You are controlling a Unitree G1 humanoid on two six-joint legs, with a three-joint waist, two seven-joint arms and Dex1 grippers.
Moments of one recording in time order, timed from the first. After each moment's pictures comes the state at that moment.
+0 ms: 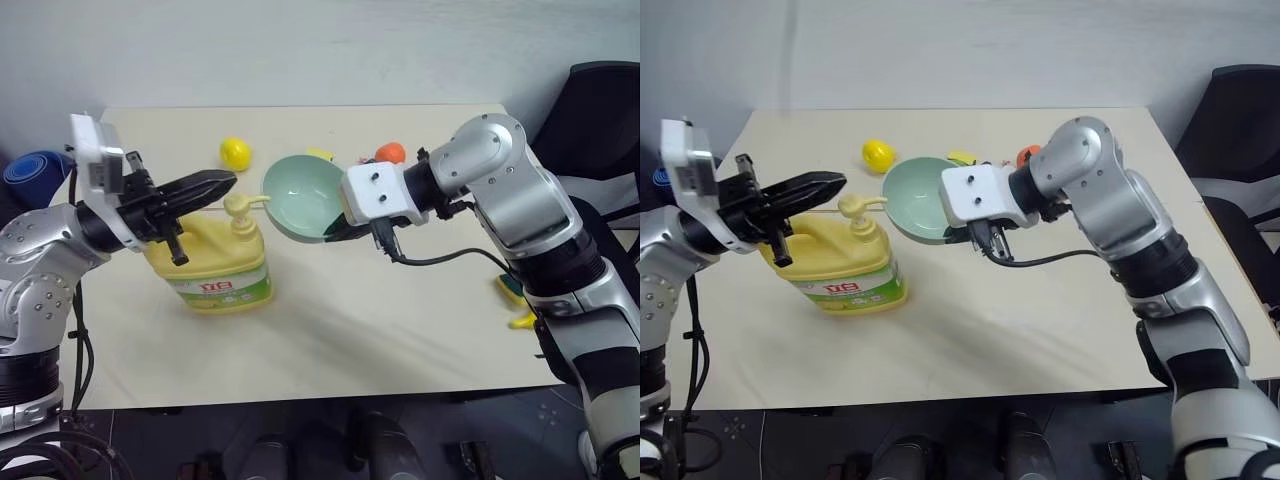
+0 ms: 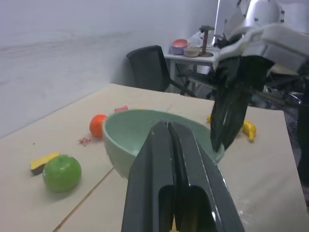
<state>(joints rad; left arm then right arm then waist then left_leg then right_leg) -0.48 0.83 0.26 -0.22 -0.84 0.51 -0.84 -1.18 -0.60 0.46 0.05 0.05 0.33 1.43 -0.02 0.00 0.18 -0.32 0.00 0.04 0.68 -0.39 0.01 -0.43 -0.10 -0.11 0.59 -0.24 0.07</state>
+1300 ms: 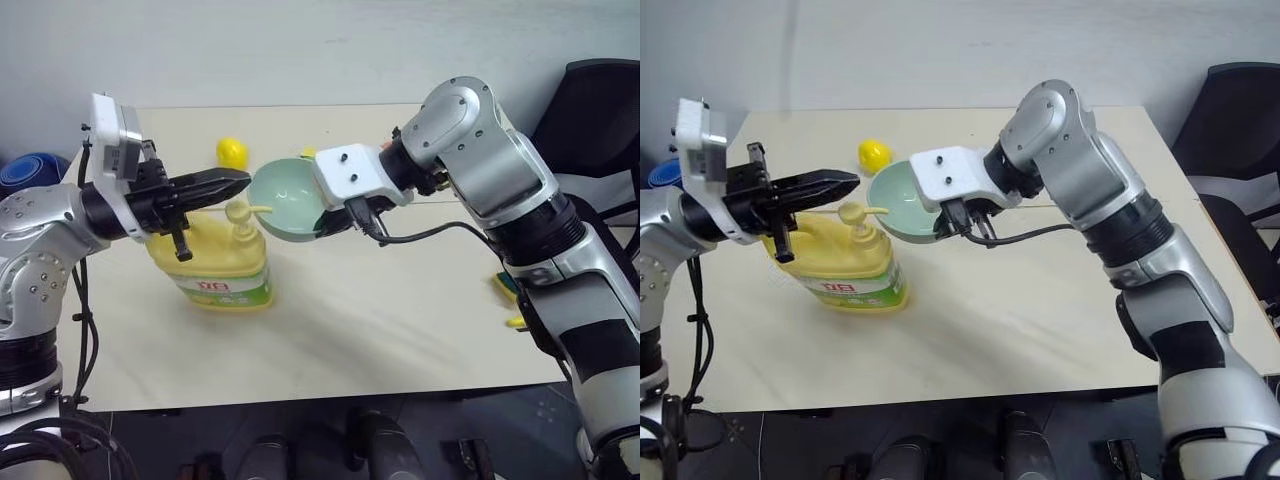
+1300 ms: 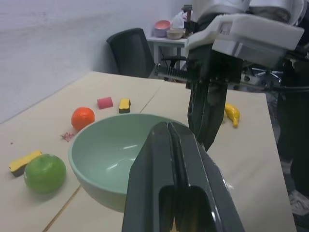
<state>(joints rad) -0.56 0.86 0.25 -0.27 -0.81 0.67 -0.88 -1.32 -0.57 0.55 0.14 0.05 0.39 1.55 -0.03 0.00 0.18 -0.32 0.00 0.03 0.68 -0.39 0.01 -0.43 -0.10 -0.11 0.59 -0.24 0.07</state>
